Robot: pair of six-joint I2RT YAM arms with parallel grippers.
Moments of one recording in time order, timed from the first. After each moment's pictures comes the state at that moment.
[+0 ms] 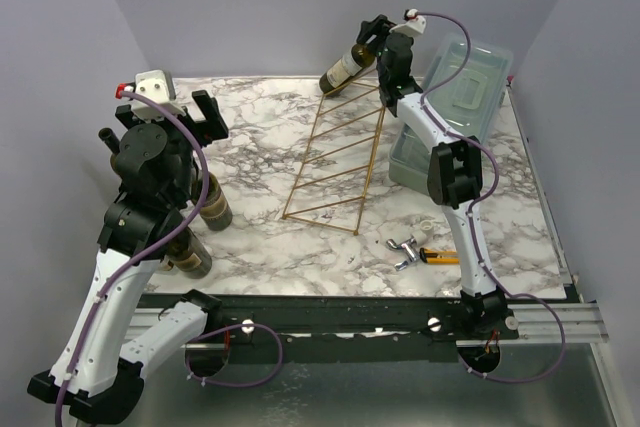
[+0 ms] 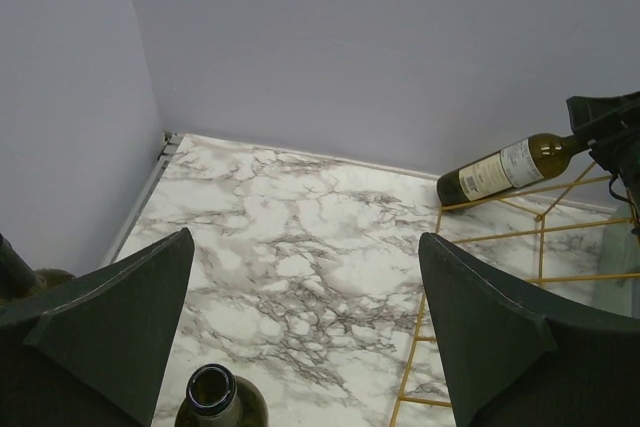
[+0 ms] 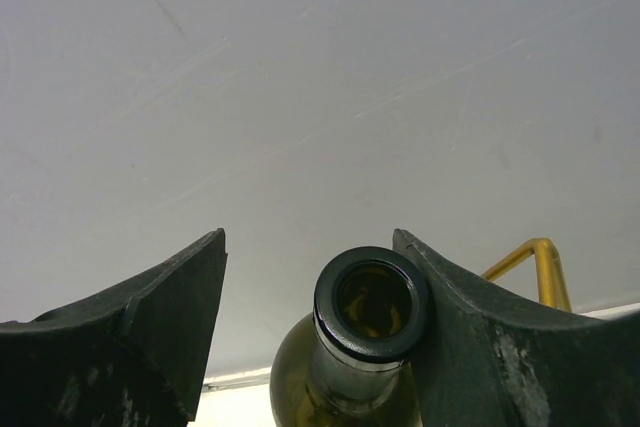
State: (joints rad) left arm -0.39 0.86 1.28 -0.38 -0.49 -0.13; right arm 0.33 2.54 2.32 0.38 0.32 0.49
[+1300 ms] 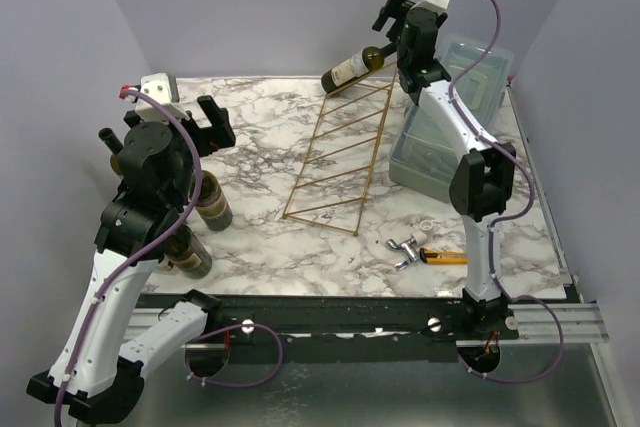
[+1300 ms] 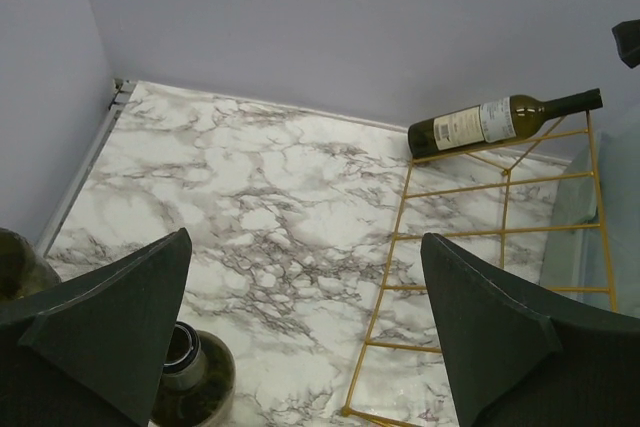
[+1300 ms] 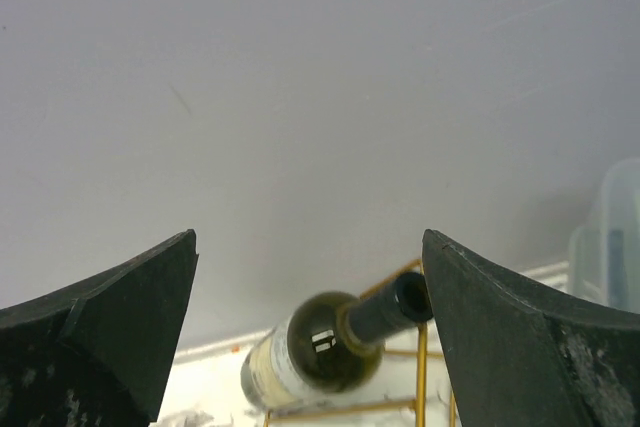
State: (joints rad) left arm -0.39 0.86 1.30 -0.50 -0.41 -0.24; right arm 0.32 2.27 2.22 0.14 0.41 0.32
